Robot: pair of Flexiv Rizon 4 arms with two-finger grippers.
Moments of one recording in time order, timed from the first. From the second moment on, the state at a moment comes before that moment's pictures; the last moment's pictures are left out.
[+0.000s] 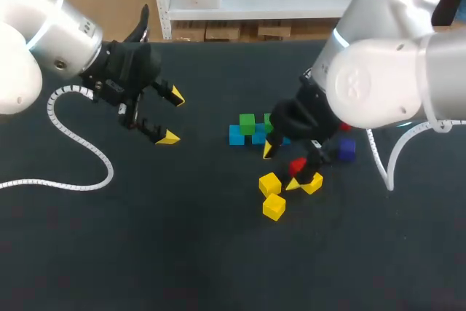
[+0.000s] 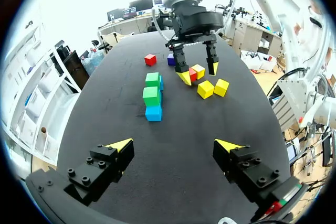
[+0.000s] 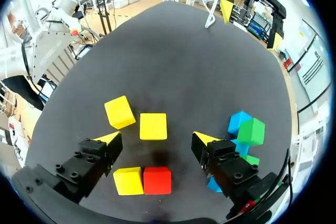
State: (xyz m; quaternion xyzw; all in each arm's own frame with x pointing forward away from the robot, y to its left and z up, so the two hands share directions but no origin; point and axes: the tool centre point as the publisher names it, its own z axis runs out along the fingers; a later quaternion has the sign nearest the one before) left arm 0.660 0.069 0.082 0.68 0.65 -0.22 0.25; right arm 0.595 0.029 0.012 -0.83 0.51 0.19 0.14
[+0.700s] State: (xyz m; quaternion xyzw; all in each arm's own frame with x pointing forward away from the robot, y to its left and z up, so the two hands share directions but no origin) left arm 0.660 0.069 0.082 0.68 0.65 -0.22 0.25; right arm 0.592 0.047 -0.003 -0.83 0.50 0.17 0.16
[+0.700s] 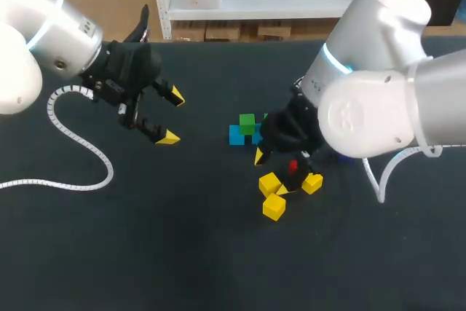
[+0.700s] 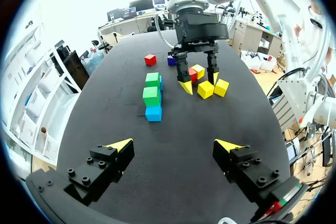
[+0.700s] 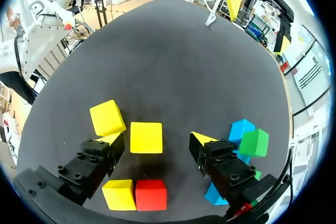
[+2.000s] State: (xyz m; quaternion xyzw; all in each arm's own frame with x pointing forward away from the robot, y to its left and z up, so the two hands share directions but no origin) left arm 0.660 0.069 0.082 0.68 0.65 -0.22 0.25; right arm 0.592 0.057 0.034 -0.76 0.61 0.17 0.16
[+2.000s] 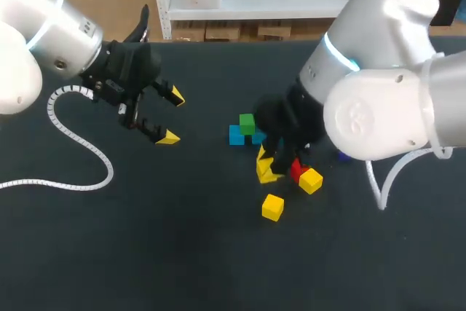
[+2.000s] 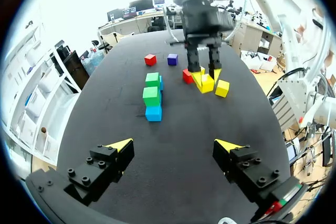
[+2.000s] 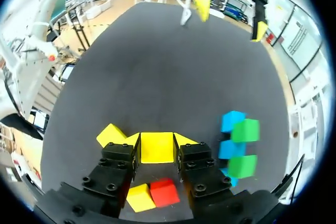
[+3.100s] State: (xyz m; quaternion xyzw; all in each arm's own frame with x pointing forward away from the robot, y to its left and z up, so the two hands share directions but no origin) left arm 0.660 0.069 0.082 0.68 0.65 -0.22 0.25; right arm 0.678 0.057 0.095 -0.66 0.72 0.08 0.21
